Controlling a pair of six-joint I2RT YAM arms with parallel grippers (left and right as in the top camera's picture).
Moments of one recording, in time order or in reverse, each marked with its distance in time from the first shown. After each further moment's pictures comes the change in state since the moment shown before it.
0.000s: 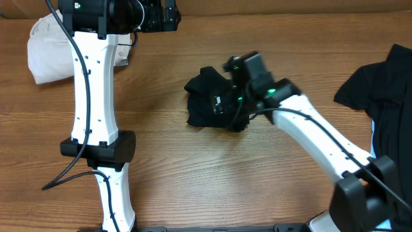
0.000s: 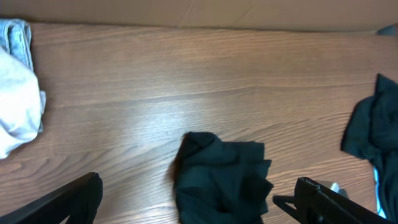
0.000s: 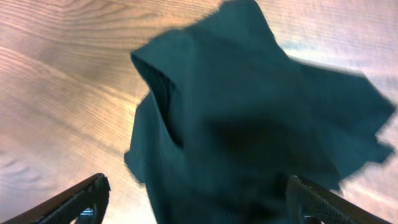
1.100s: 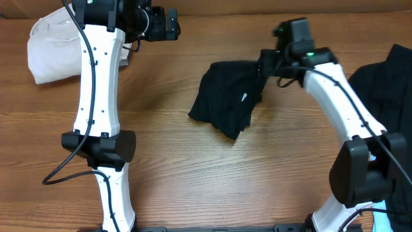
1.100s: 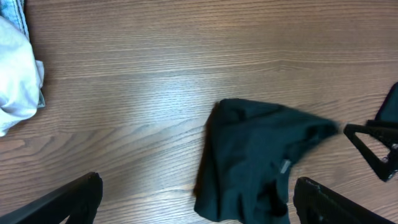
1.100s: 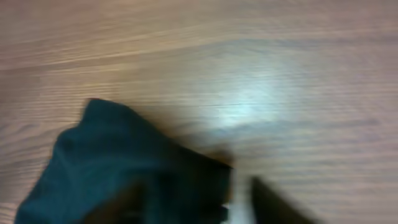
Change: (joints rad) left arm 0.000 0.000 -0.144 0.016 -0.030 0.027; right arm -0.350 0.144 0.225 -0.112 0.032 0.044
